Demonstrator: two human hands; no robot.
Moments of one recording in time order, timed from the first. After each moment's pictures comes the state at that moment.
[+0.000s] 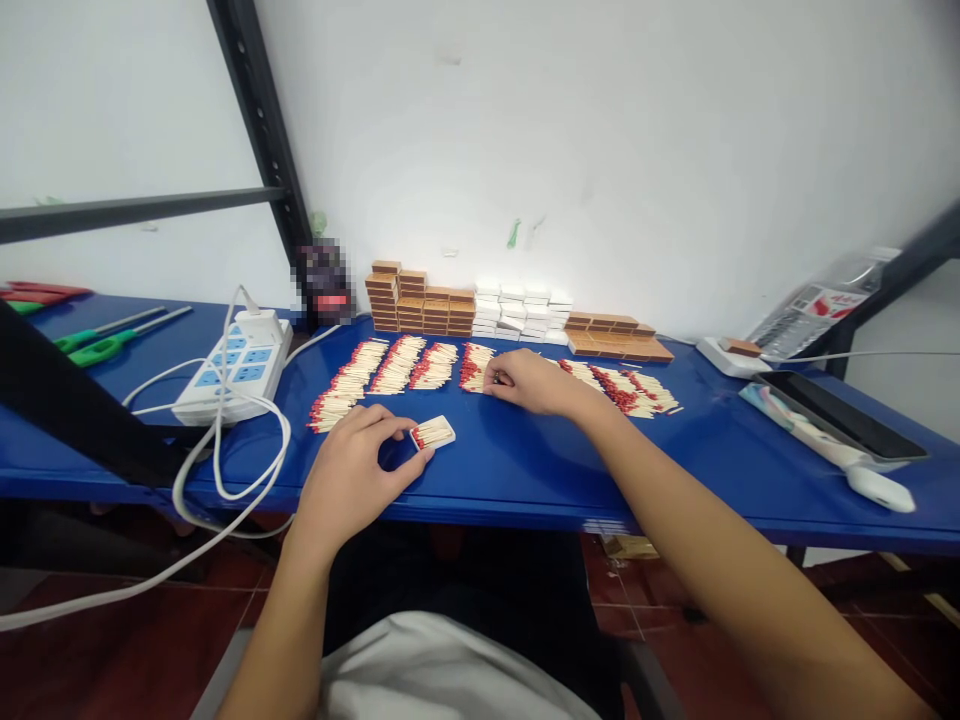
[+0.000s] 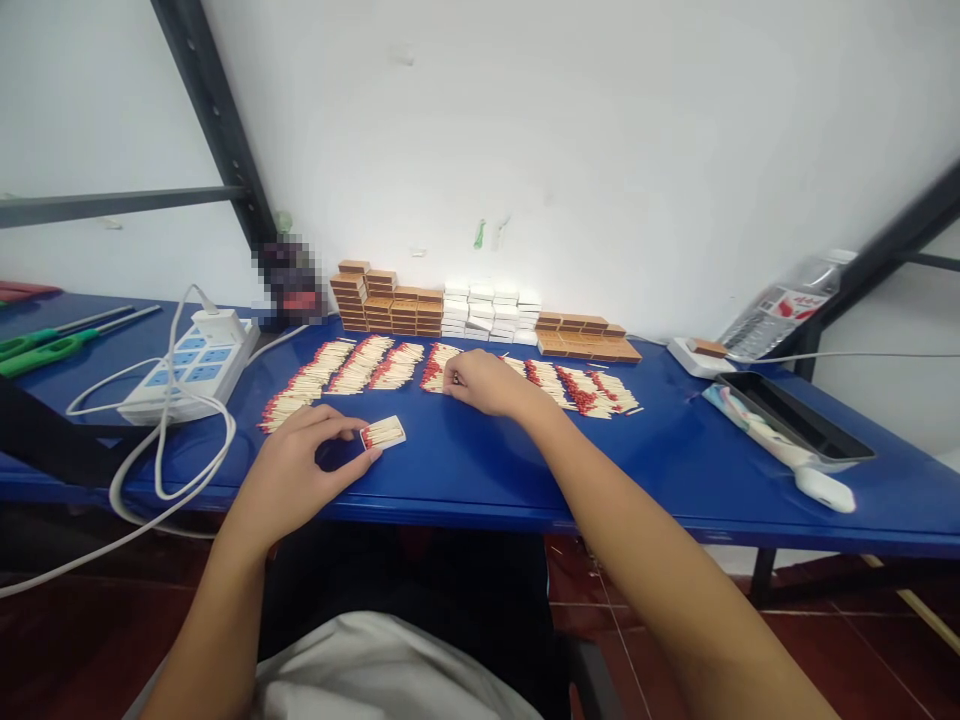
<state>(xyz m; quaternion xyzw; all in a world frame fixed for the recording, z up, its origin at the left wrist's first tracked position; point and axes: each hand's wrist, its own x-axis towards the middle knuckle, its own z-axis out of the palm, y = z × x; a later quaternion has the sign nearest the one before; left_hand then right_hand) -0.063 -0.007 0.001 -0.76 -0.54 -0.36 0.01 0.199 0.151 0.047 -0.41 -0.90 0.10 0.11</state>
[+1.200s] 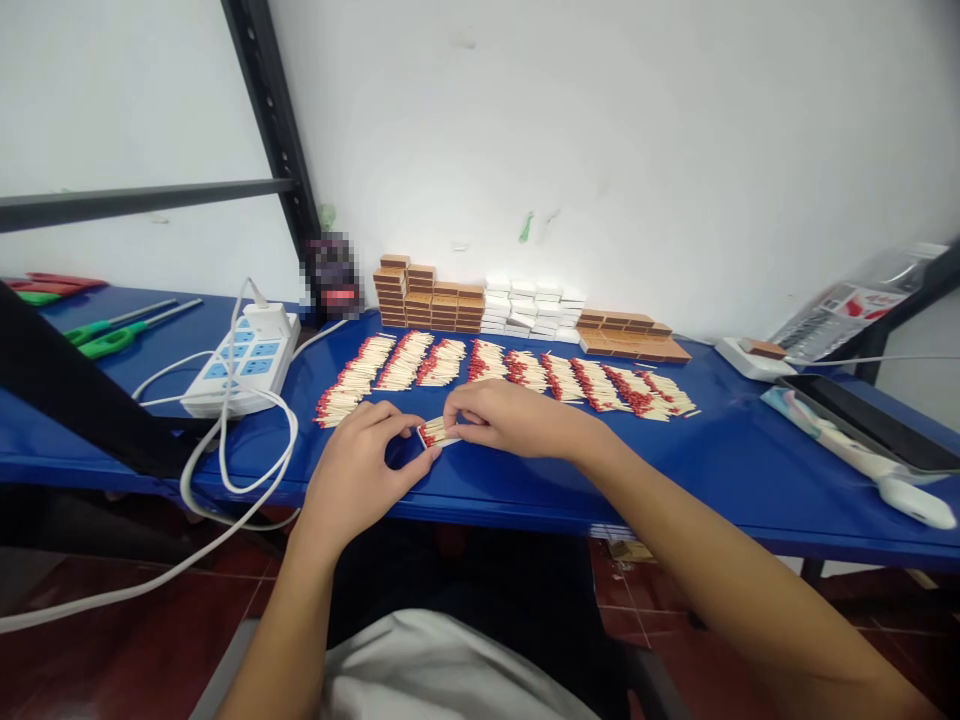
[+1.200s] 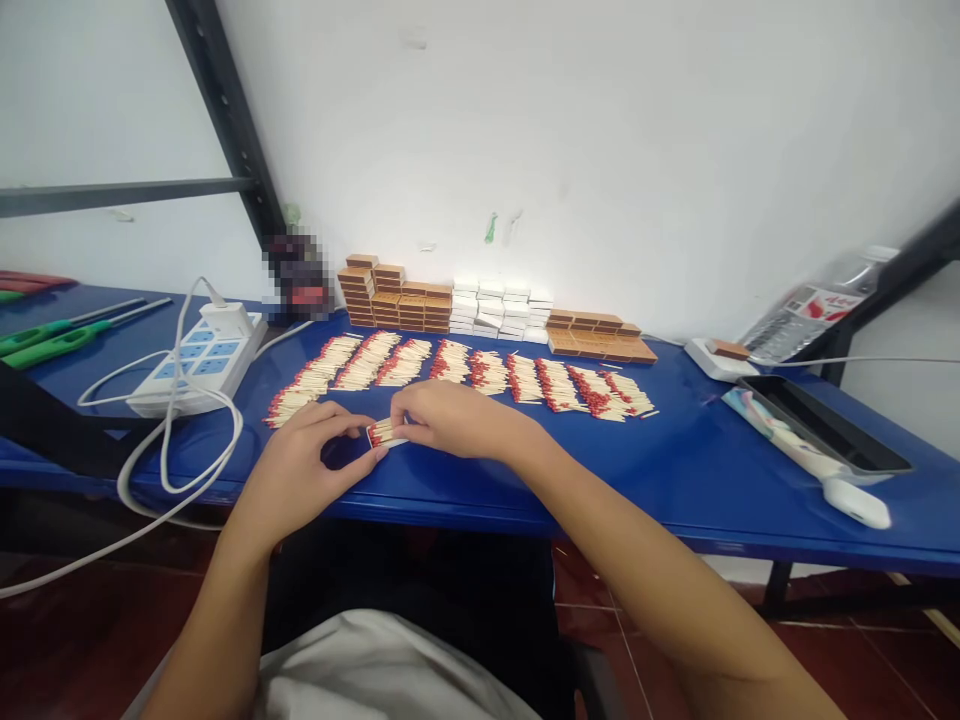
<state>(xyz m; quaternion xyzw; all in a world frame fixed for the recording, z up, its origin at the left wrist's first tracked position) -0.064 -0.007 0.000 -0.76 -0.54 -0.36 0.00 0.160 0.092 0.057 -0.22 -0.95 0.19 0.10</state>
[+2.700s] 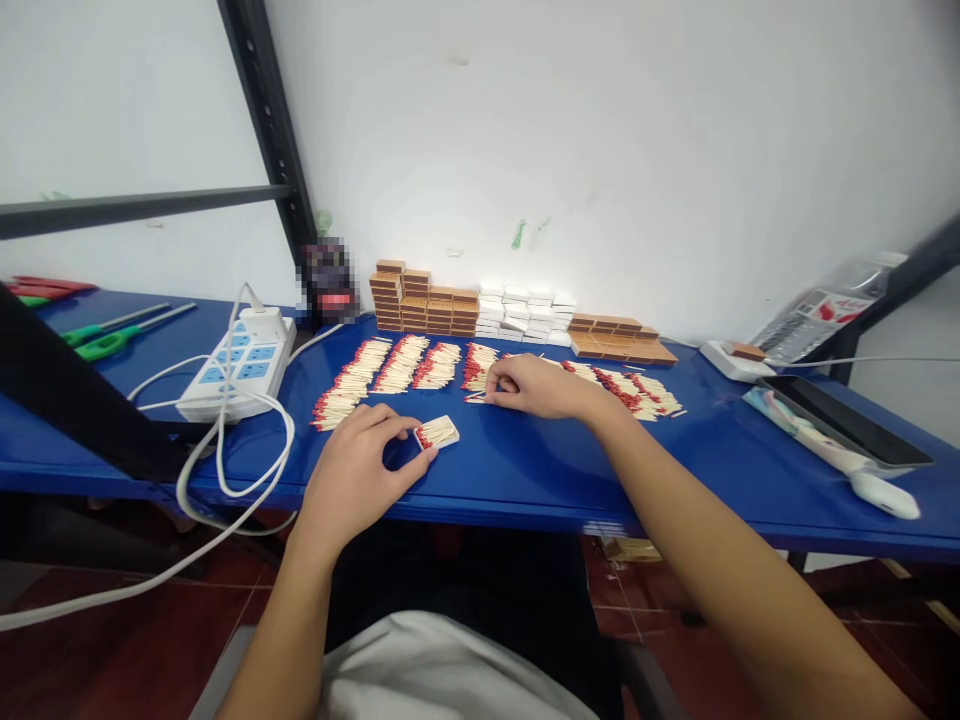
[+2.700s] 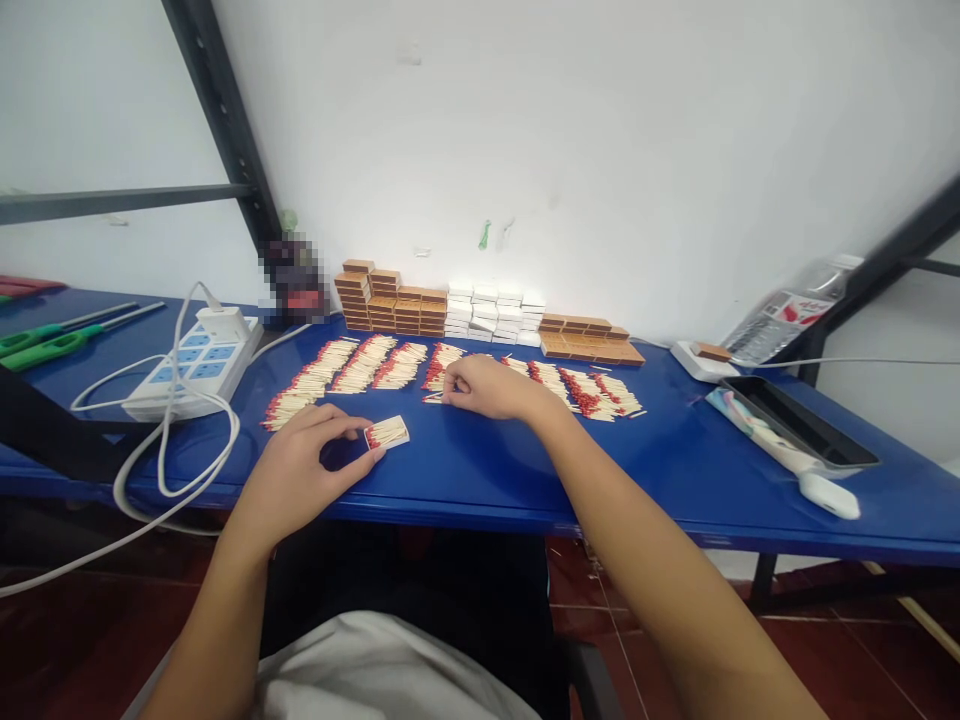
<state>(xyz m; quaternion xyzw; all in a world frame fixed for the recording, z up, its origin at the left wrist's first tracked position) -0.062 -0.008 0.002 -0.76 -0.55 -0.36 0.00 0.203 0.144 0.056 -0.36 -0.91 0.16 0.09</state>
